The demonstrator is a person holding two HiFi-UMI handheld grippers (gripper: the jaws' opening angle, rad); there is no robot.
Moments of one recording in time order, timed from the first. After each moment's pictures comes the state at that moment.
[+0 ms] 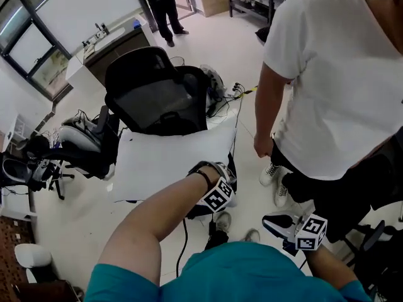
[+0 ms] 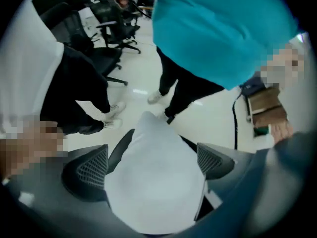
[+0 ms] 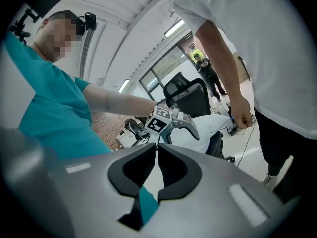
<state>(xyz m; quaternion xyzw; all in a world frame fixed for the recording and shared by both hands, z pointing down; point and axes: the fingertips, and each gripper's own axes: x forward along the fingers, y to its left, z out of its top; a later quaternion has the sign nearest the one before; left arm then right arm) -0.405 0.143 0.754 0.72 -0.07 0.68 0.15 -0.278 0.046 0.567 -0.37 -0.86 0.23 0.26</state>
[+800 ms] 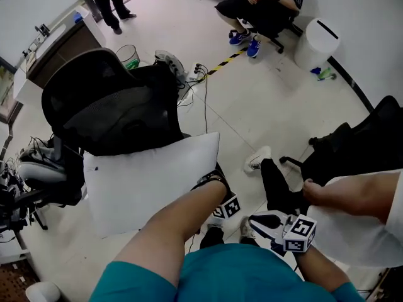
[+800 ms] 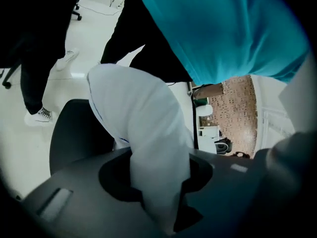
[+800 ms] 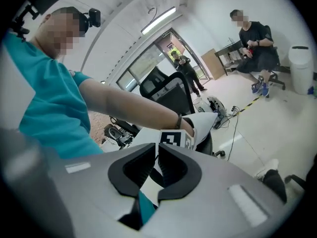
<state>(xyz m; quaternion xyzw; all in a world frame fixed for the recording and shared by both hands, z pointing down) -0.458 0.189 0.813 0.64 0.28 0.67 0.25 -0.382 0.065 0.600 -0.26 -0.87 0.27 0.32</state>
